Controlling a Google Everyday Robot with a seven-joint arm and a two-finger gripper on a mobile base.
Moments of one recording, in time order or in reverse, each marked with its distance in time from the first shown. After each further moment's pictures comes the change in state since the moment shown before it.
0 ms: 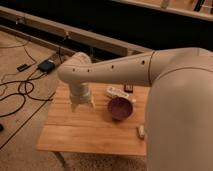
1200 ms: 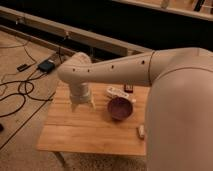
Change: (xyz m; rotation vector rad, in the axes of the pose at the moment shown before) arm 0.000 0.000 0.001 0.000 0.002 -0.001
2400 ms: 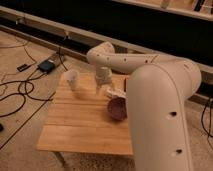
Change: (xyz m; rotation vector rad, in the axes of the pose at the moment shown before) arm -0.158 -0.126 0.044 0.078 -0.041 -0.147
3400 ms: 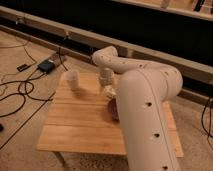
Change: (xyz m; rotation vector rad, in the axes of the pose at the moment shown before) arm -0.024 -0.017 0.059 -0.007 0.085 -0.040
